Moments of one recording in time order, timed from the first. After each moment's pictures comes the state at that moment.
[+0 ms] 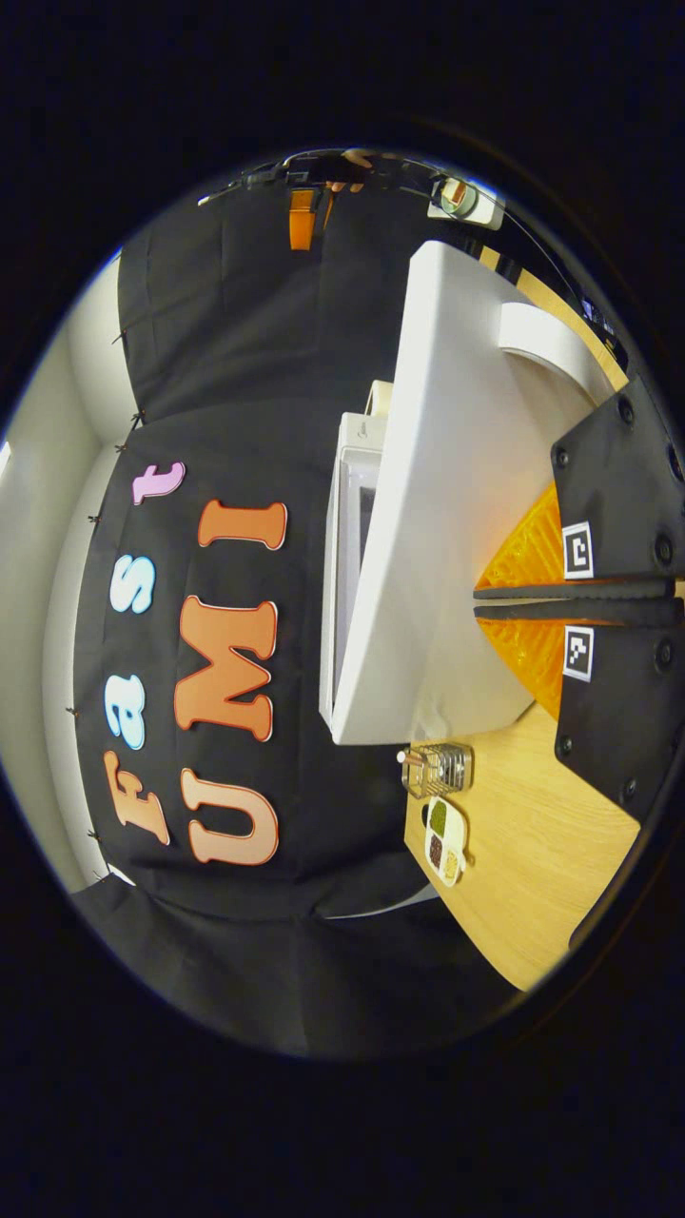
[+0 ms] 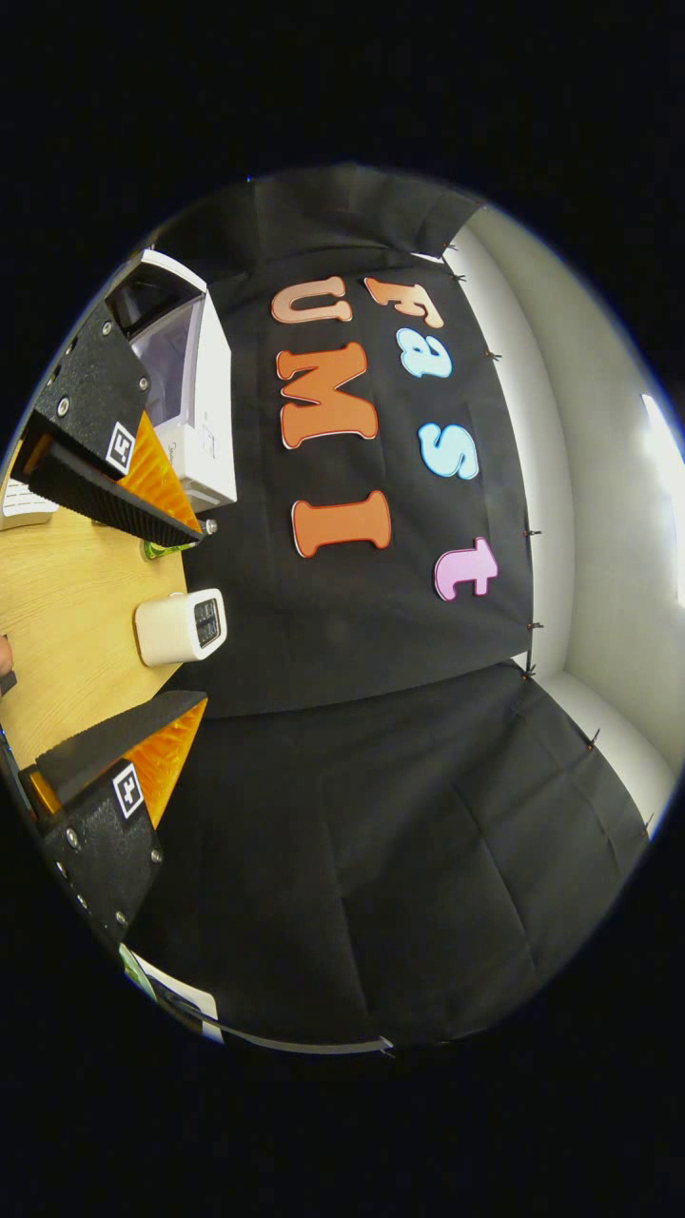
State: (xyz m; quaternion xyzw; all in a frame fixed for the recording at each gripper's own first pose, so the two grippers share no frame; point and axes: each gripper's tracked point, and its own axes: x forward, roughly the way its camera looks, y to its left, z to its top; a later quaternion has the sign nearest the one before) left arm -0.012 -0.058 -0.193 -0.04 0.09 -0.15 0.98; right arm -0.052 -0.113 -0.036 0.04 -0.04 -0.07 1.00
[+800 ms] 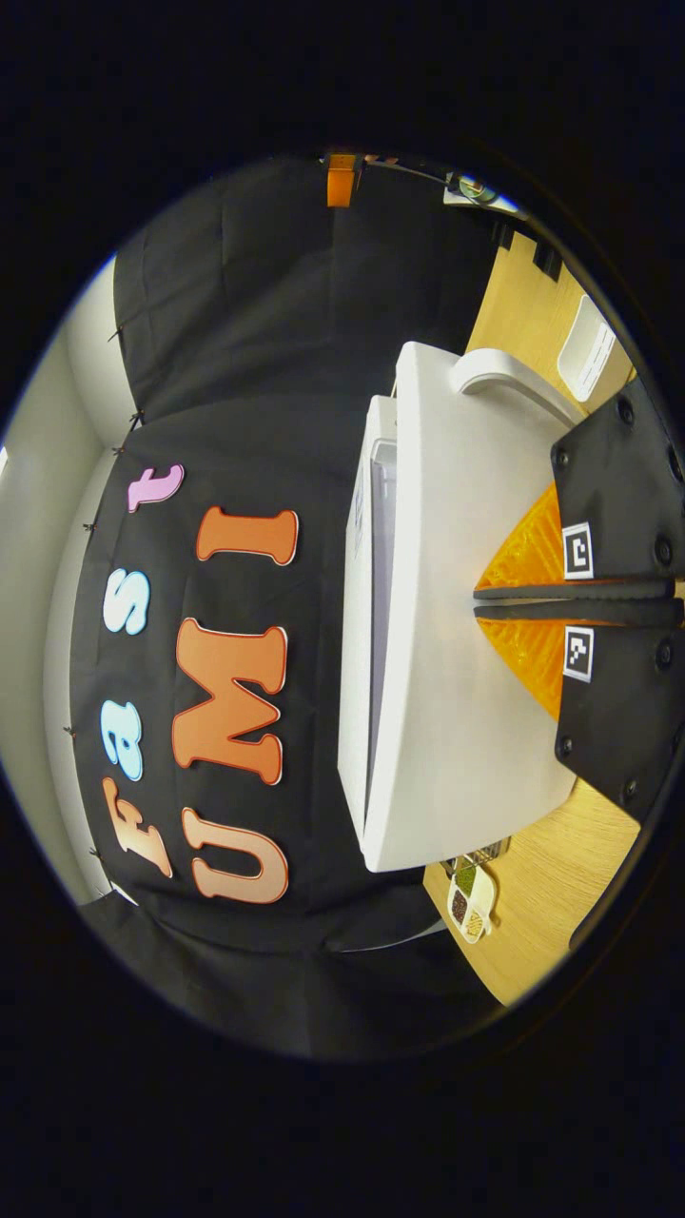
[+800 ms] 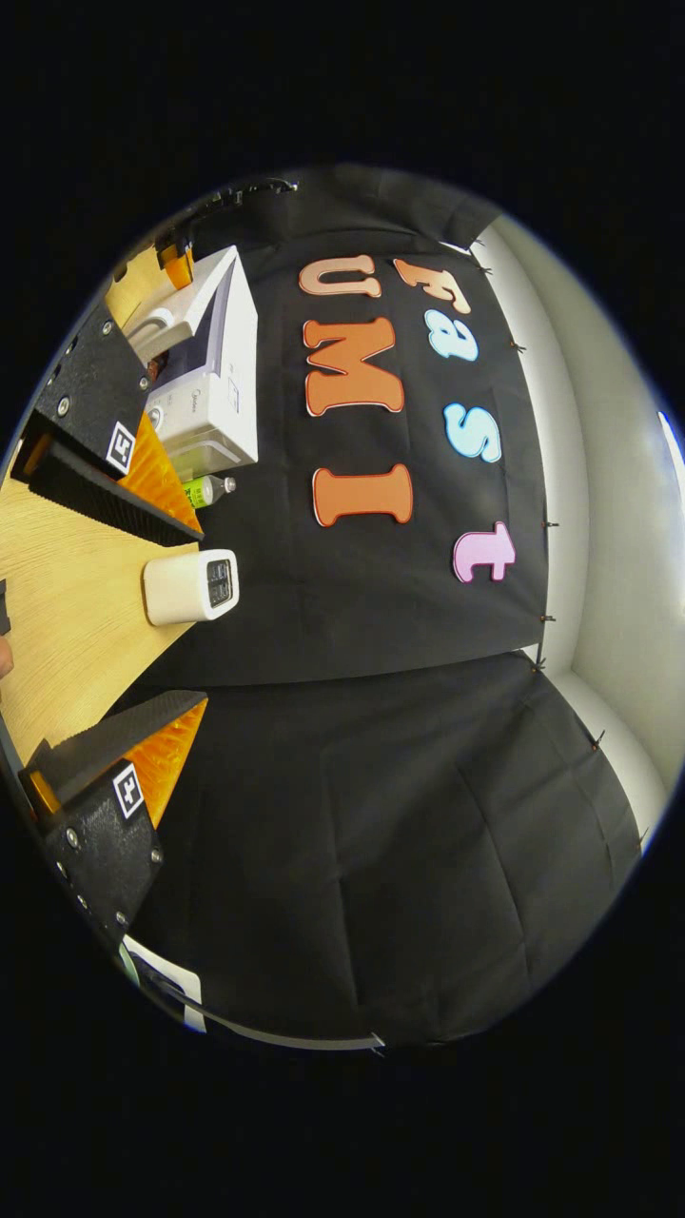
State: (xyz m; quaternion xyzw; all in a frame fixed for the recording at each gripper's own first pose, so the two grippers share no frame) left arm 0.094 -0.124 -0.187 -0.04 0.06 -0.13 0.99; right arm -0.035 -0.148 -0.059 0.01 -0.02 -0.10 0.99
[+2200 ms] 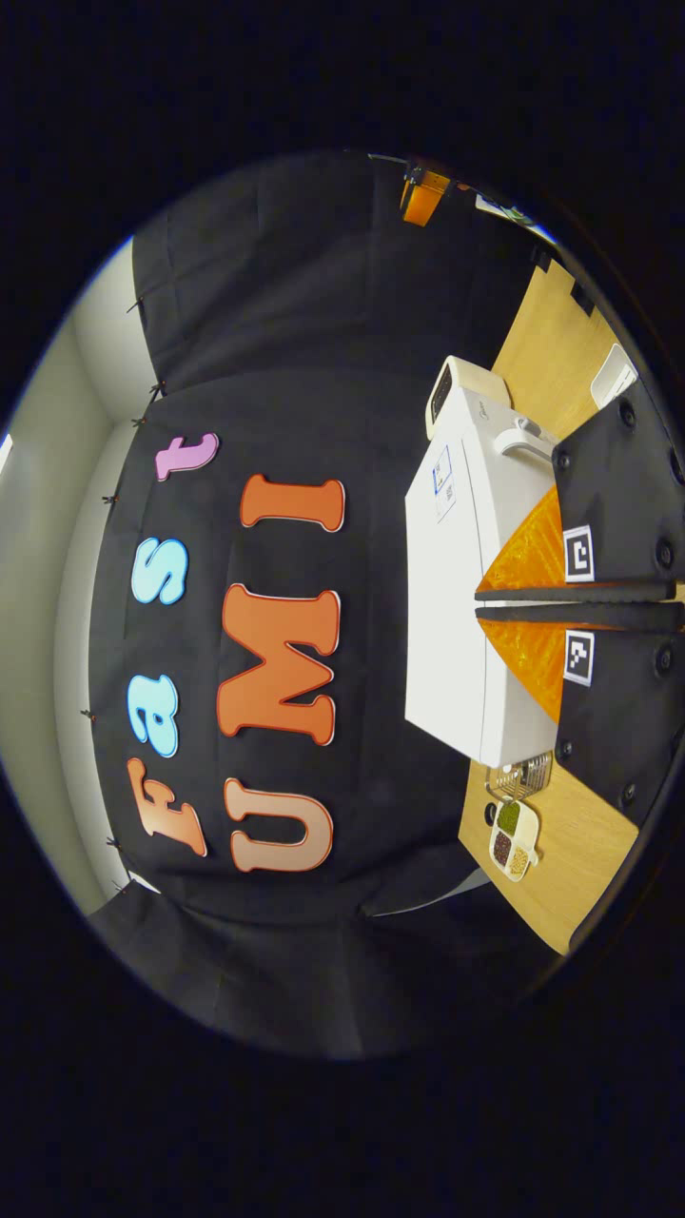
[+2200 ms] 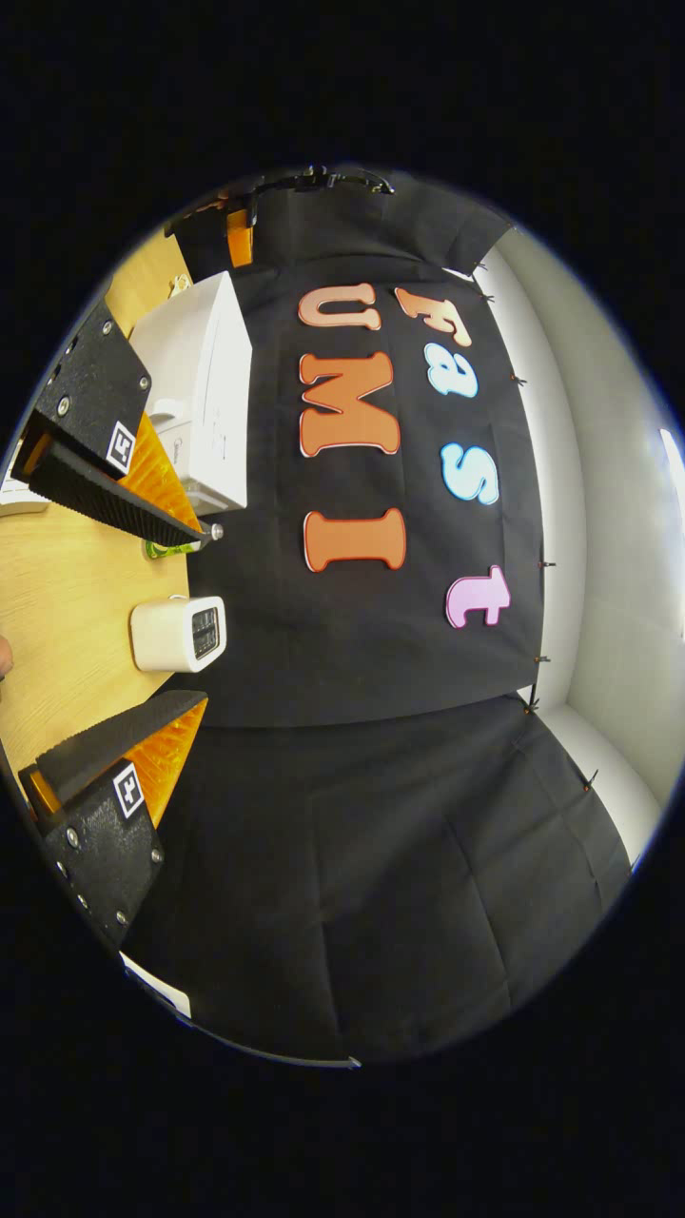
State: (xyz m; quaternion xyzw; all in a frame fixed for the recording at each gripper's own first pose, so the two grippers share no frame) left arm 0.058 -0.049 -0.050 -0.04 0.06 -0.09 0.99; right arm -0.023 -0.066 -0.026 -0.01 -0.04 -0.04 1.00
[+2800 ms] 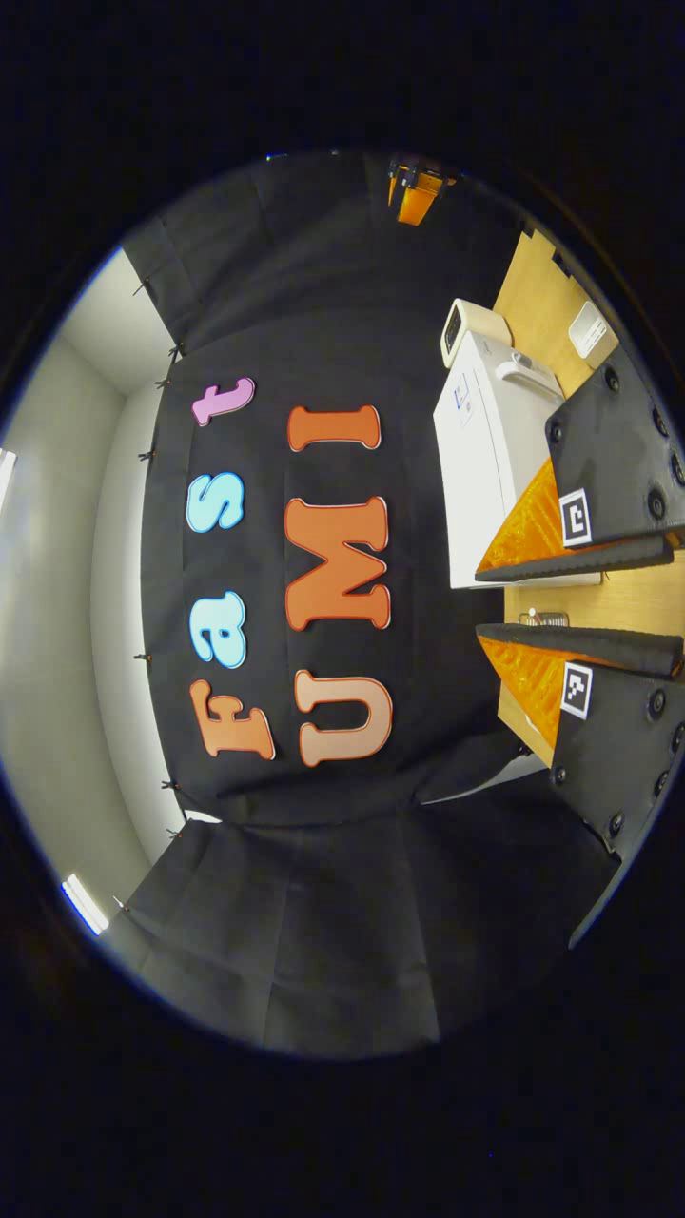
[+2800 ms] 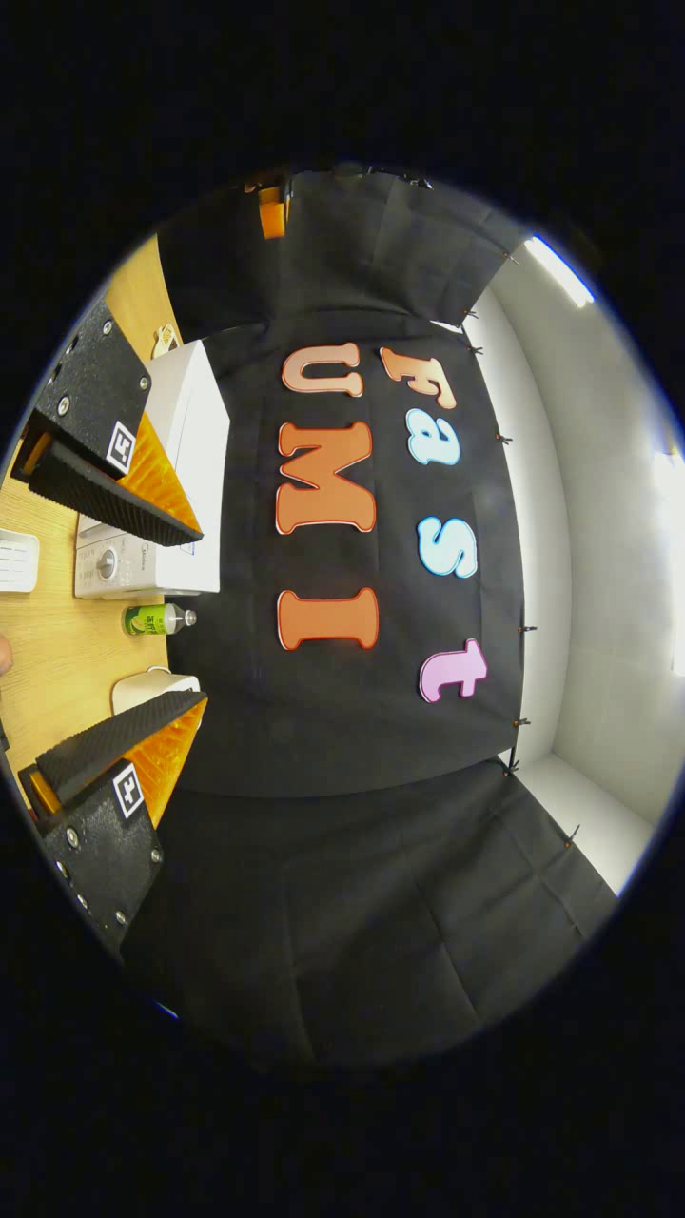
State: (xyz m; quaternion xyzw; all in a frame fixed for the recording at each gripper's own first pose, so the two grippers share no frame) left arm -0.030 0.081 0.017 0.01 0.02 0.01 1.00; right arm -0.032 0.037 0.007 -0.02 -0.06 0.03 1.00
